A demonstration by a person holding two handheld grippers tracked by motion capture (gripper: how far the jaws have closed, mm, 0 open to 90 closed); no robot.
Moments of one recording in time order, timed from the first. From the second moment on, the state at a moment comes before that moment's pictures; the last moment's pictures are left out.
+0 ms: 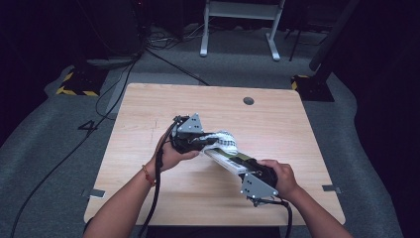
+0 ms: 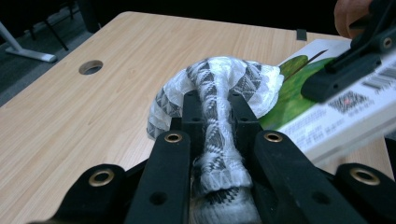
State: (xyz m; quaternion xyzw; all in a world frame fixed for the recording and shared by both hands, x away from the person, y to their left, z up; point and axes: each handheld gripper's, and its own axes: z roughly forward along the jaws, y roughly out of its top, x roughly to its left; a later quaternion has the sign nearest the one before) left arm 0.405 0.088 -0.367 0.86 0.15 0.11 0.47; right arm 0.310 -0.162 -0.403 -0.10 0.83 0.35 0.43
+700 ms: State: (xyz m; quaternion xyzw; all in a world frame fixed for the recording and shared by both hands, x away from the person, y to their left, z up) left arm 0.432 0.086 -0.386 0.88 0.17 0.08 0.43; right arm 0.294 -0.149 -0.411 -0.15 0.82 0.32 0.45
